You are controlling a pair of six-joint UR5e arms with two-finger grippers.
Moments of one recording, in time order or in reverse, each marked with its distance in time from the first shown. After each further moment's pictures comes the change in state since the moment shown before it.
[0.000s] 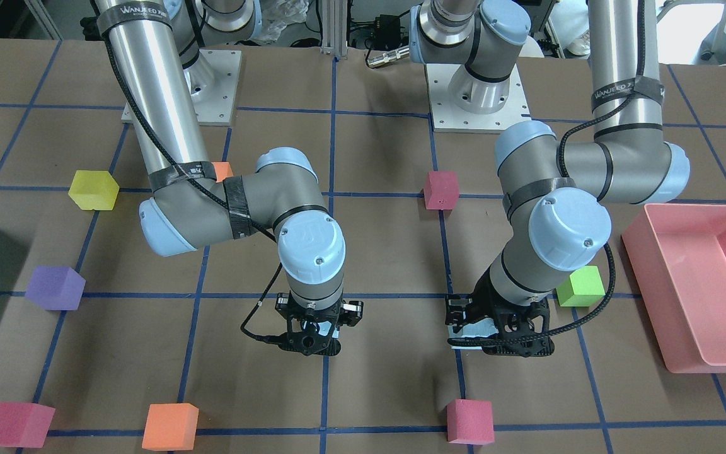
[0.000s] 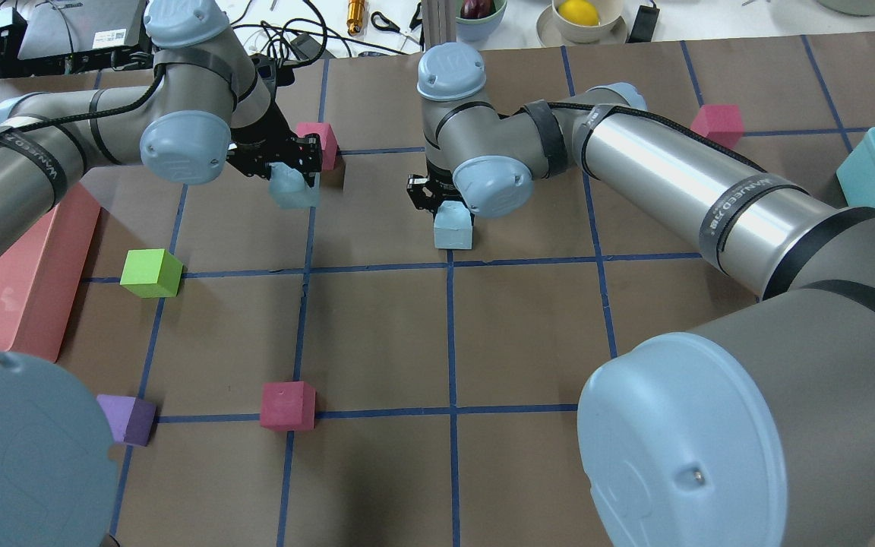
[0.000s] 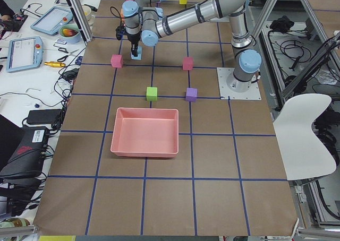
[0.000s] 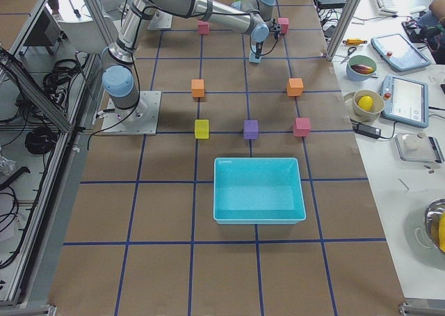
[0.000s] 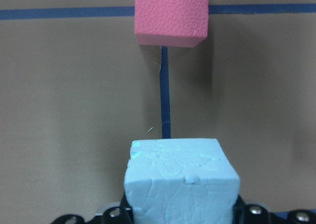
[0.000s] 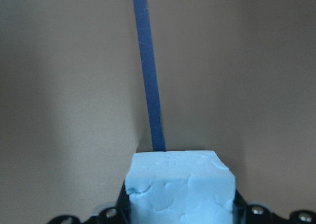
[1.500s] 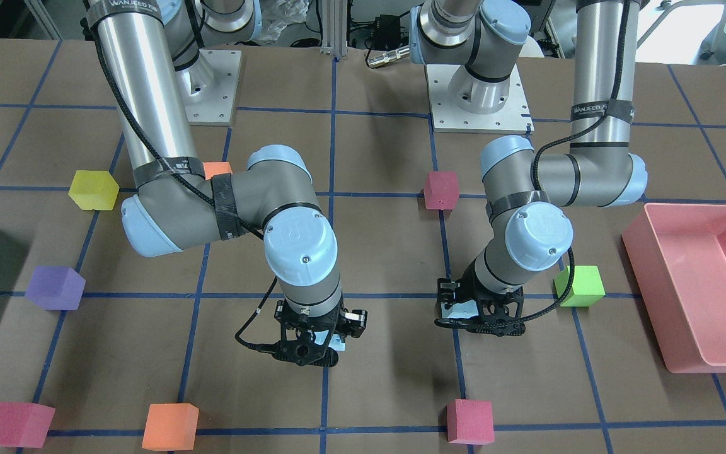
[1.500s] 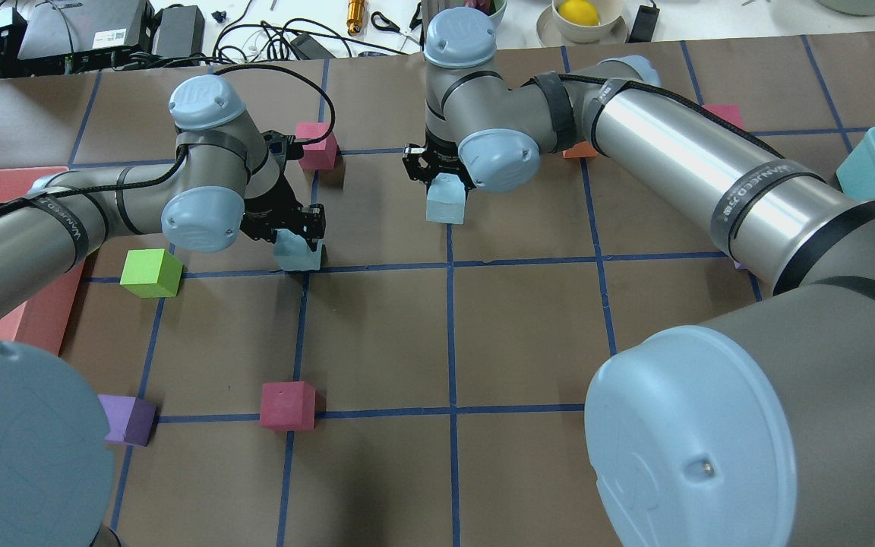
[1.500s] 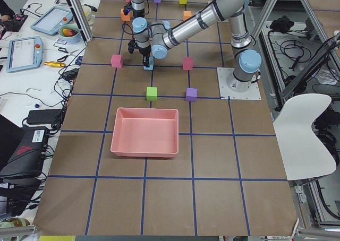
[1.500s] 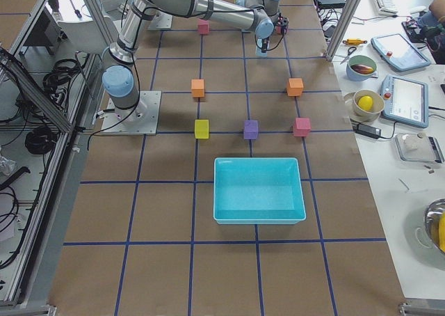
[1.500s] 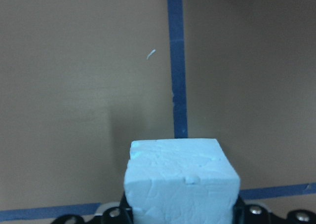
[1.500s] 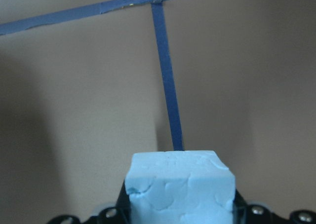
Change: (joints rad) left arm 0.027 -0.004 -0.208 0.112 0.010 0.070; right arm -0.012 -0.004 -0.061 0.002 0.038 0.025
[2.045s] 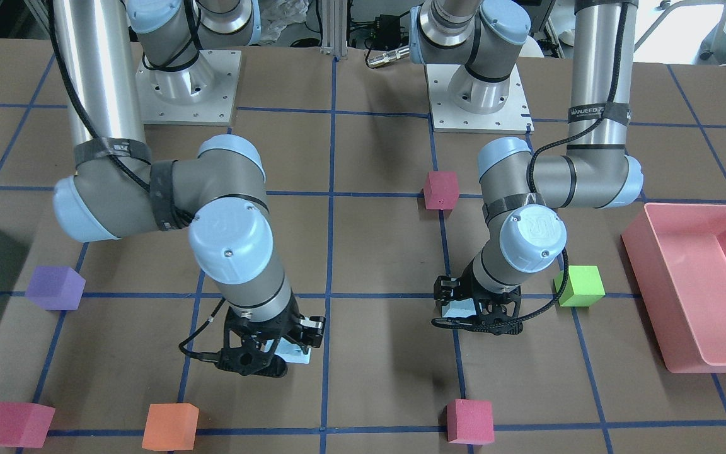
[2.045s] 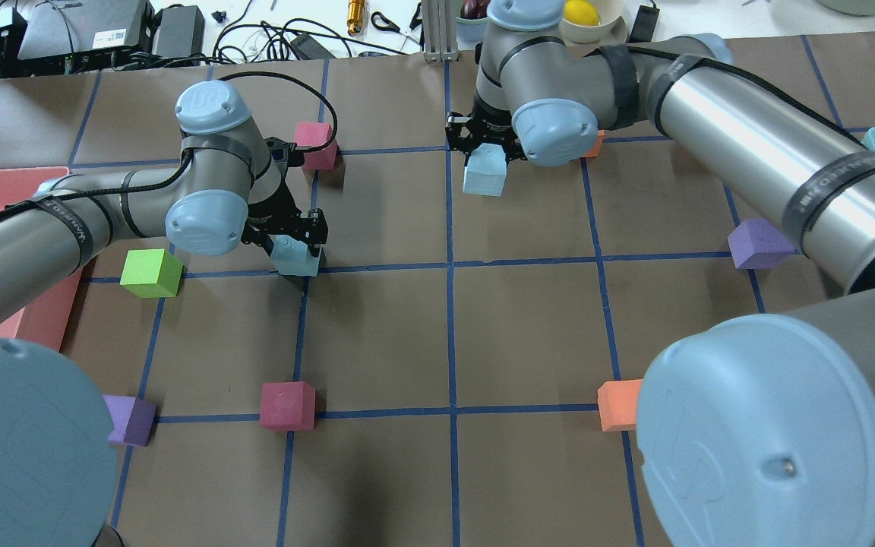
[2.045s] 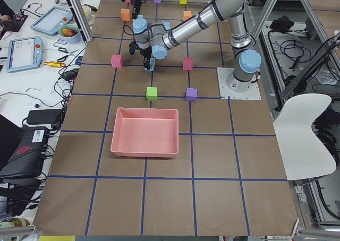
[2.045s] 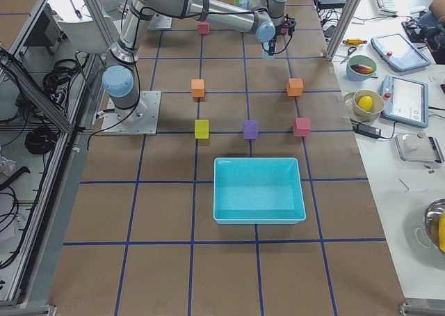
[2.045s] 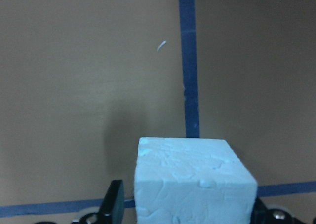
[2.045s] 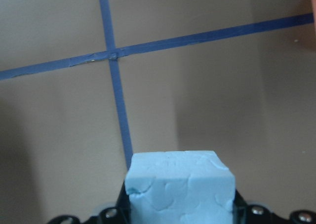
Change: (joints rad) left arm -0.007 -0.010 -0.012 -0.004 0.029 -0.004; right arm -0.074 -0.045 0.009 -0.015 0.014 -0.062
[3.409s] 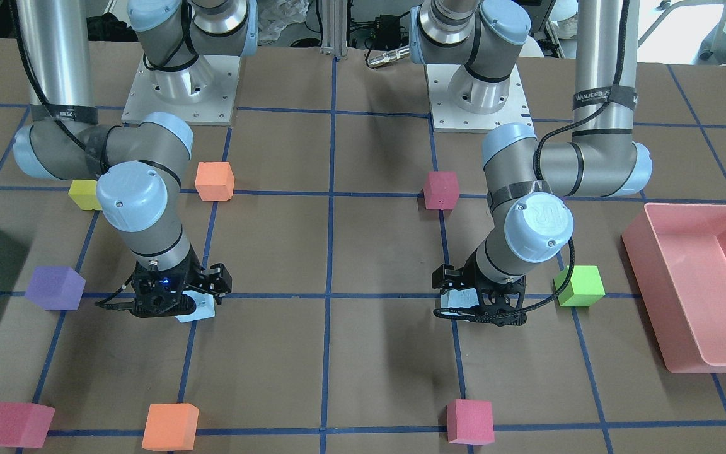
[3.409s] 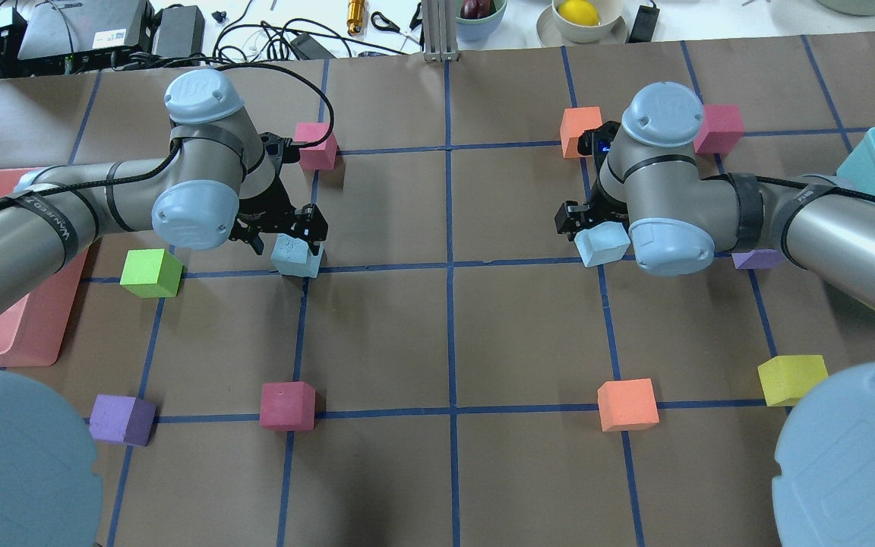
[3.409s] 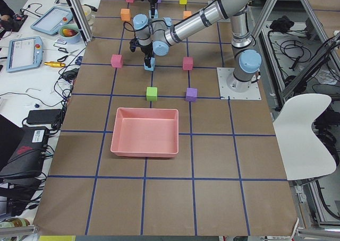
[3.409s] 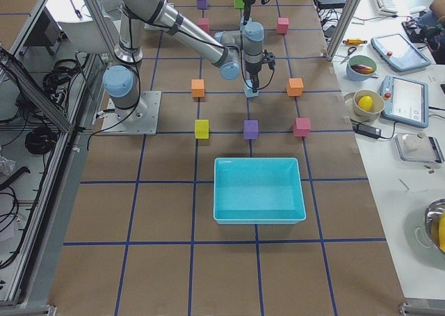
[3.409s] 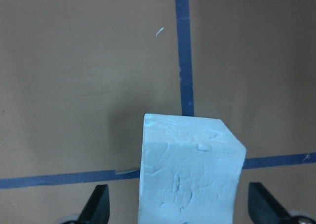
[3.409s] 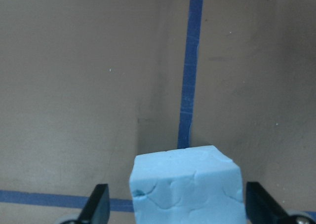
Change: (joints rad) left arm 0.000 0.040 0.005 -0.074 0.008 0.006; right arm -0.251 -0.212 0.546 -0.323 -0.078 -0.515
